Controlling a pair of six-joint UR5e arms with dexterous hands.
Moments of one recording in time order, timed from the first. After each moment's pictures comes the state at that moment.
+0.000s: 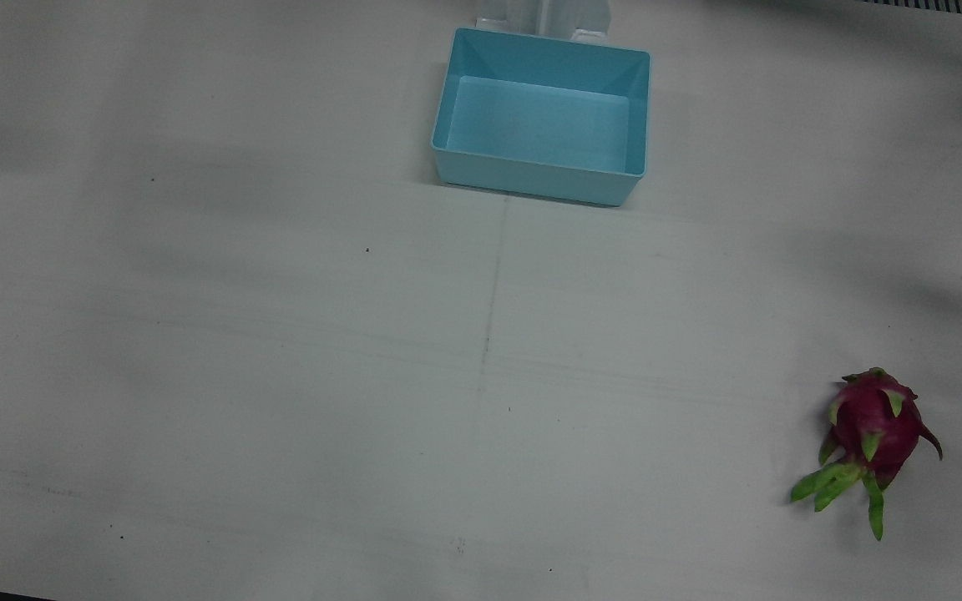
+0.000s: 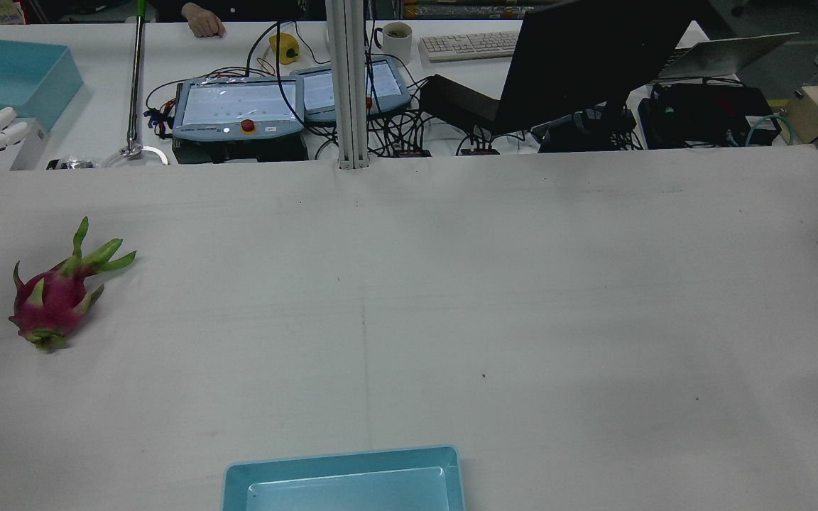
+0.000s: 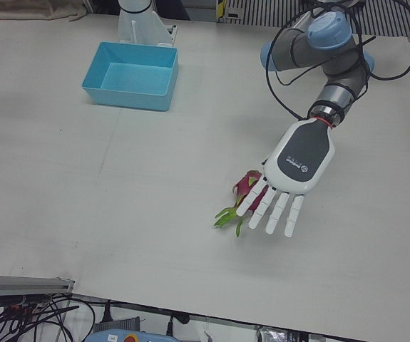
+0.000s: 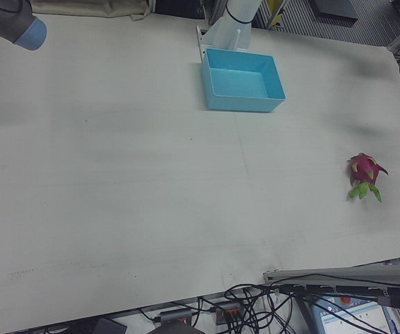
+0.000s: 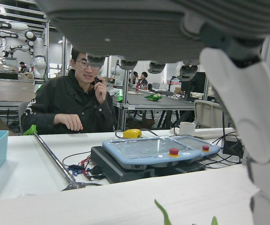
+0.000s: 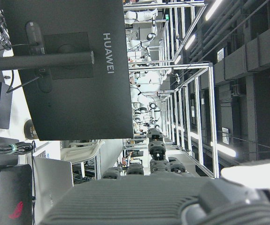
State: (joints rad) left arm -1.16 -1.67 -1.82 0.18 1.61 1.57; right arm 1.44 -1.54 1.61 -3.20 -1.45 0.08
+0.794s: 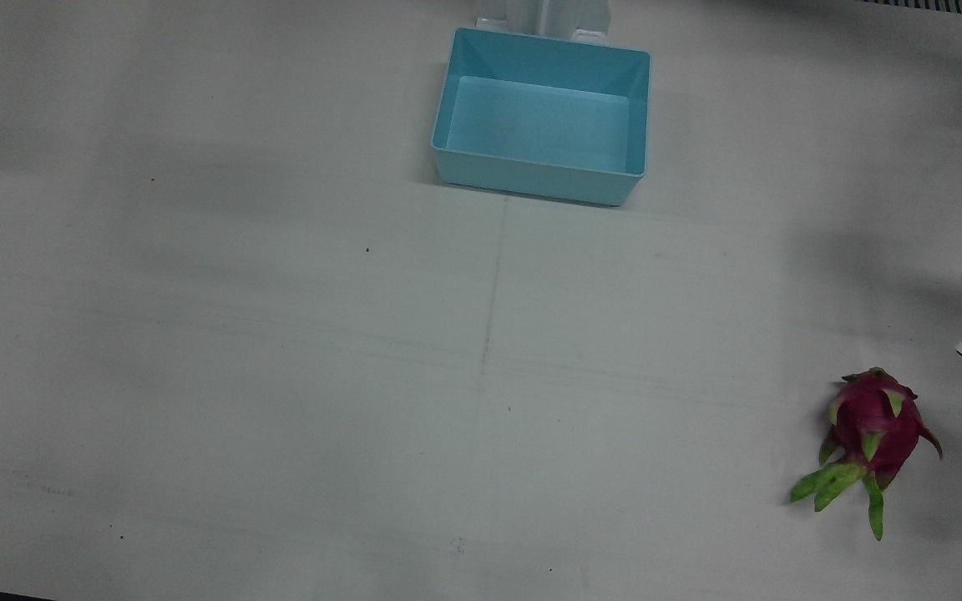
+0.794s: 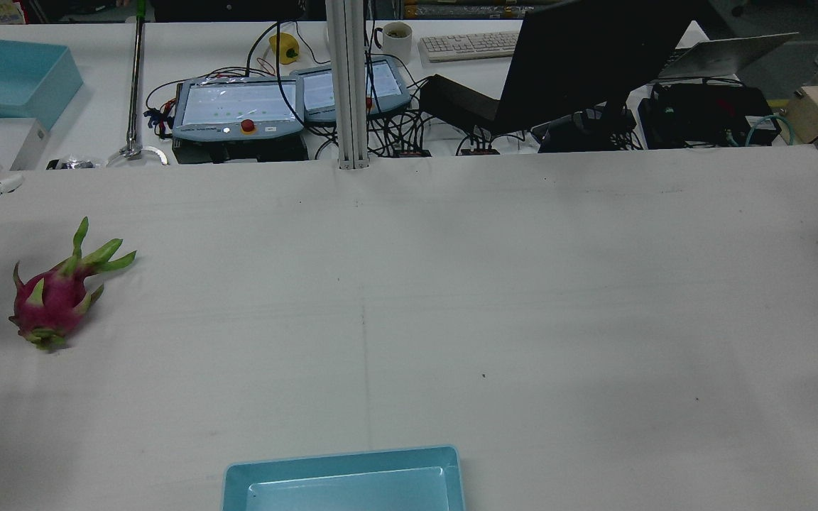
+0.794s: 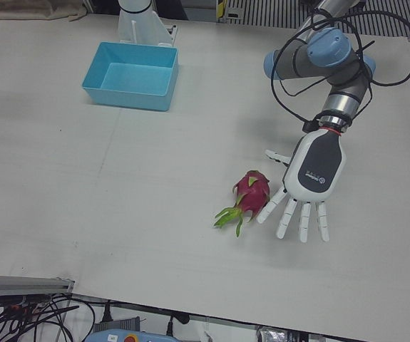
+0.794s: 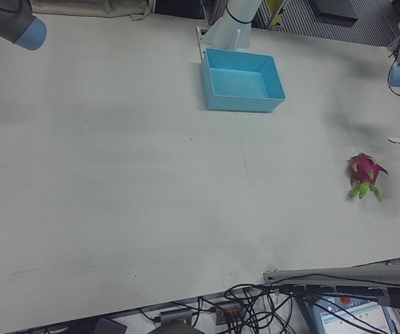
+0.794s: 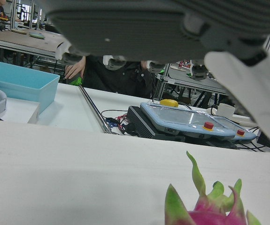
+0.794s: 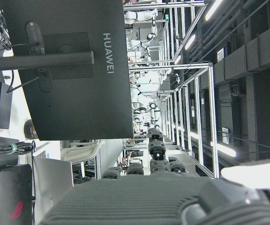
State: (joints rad) left arm -1.14 -1.67 -1.76 0.31 1.59 1.37; right arm 1.44 -1.54 1.61 -3.20 -1.45 0.08
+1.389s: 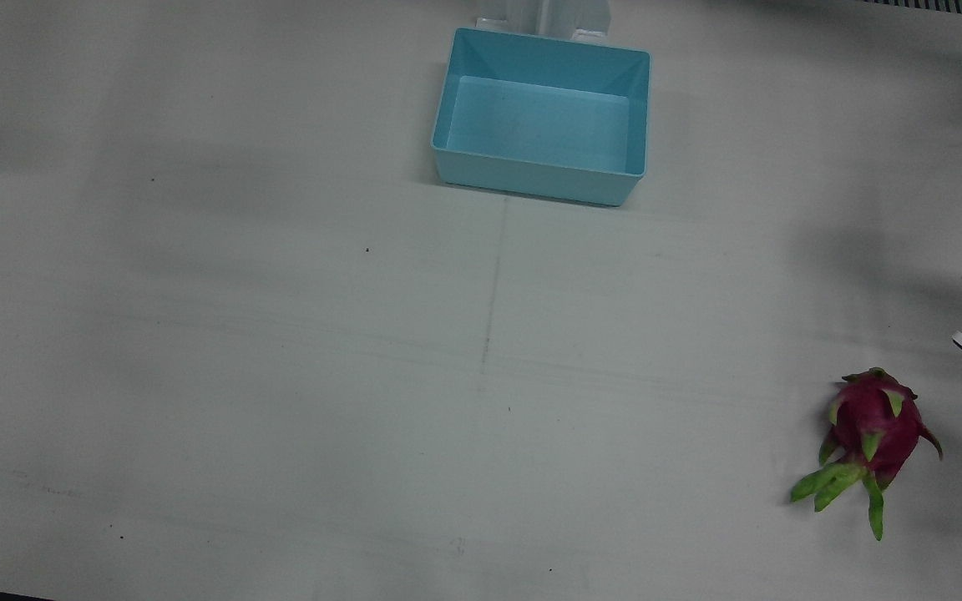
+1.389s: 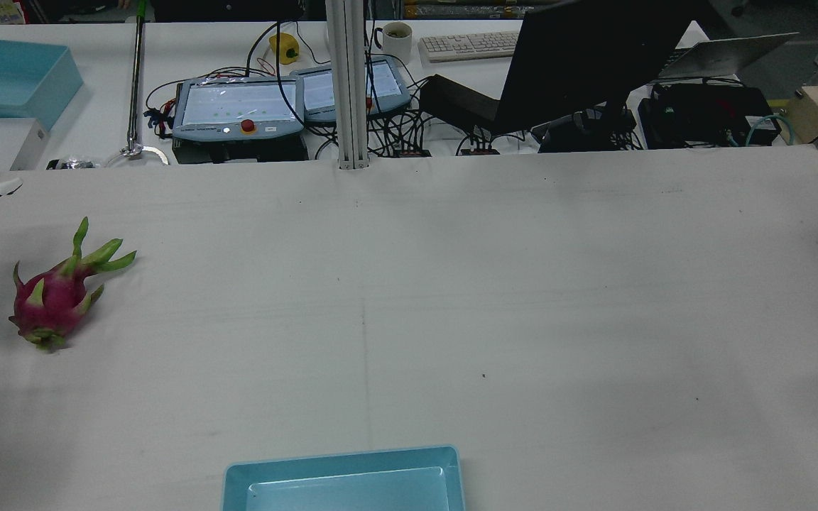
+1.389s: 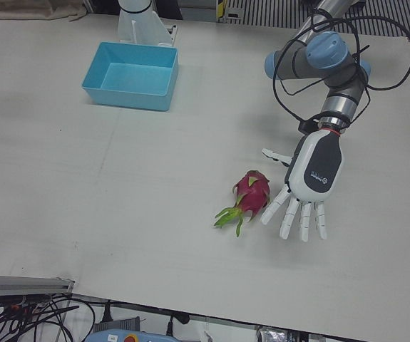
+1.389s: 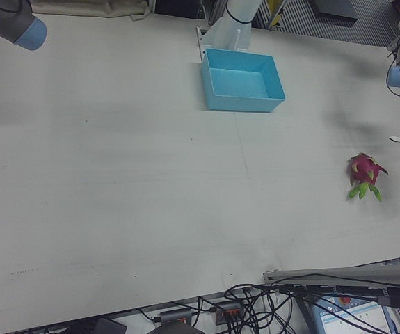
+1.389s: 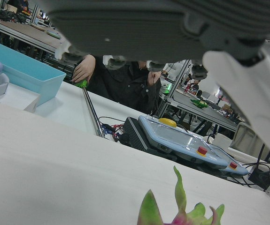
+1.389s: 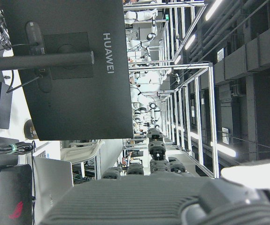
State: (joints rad) left arm -1.10 -1.63 -1.75 0.23 1.48 1.17; right arm 1.44 -1.54 1.61 -3.20 -1.45 0.08
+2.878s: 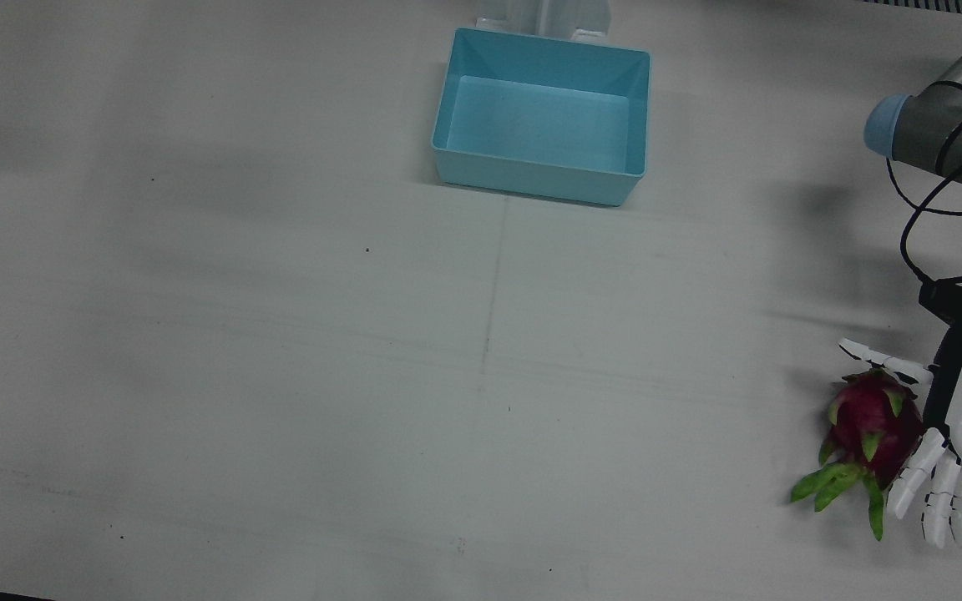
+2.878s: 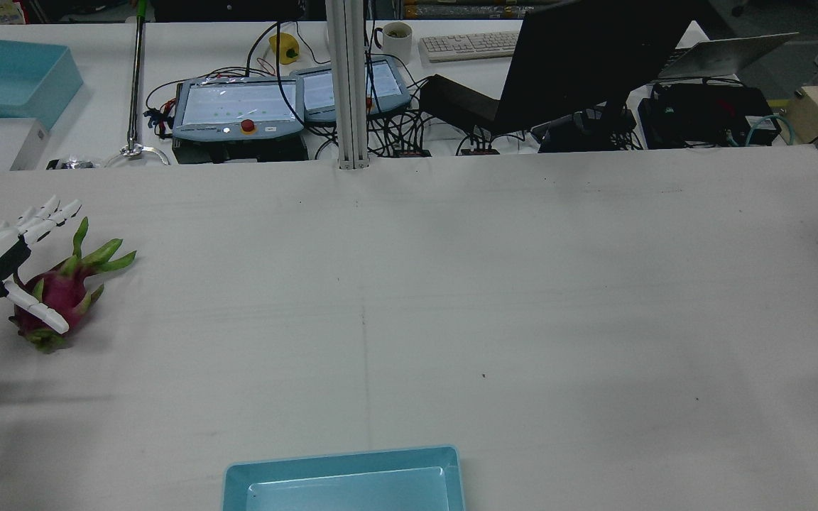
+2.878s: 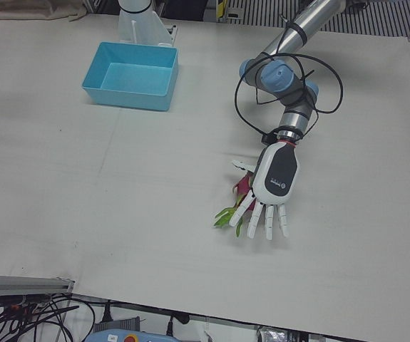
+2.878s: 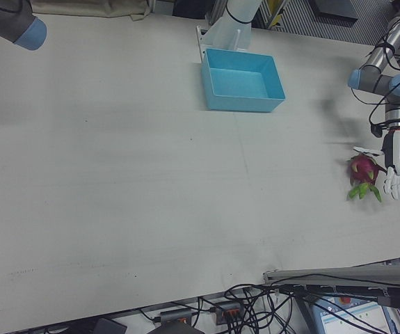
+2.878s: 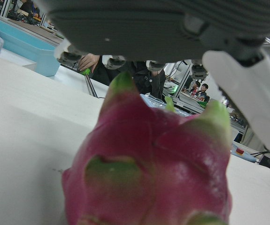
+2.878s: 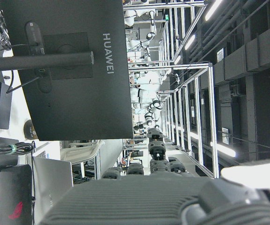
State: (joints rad) left arm -0.82 -1.69 -1.66 0.19 1.15 1.15; right arm 1.44 -1.54 1.61 -3.20 -1.45 0.08
